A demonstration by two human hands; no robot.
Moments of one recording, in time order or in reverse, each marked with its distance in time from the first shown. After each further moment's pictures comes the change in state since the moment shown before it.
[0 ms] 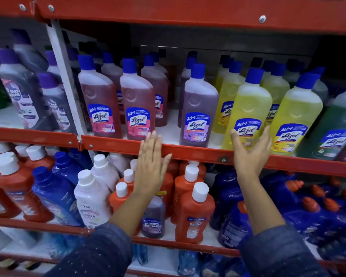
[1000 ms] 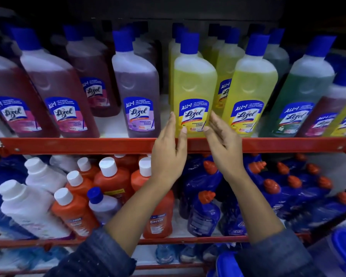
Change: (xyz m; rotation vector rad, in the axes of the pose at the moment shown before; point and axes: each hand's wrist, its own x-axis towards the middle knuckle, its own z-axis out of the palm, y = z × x) left_hand 0.045 0.161 0.048 -0.613 -0.100 -0.220; right_hand 0.032 0.037 -0.051 0.214 -0.463 -0.125
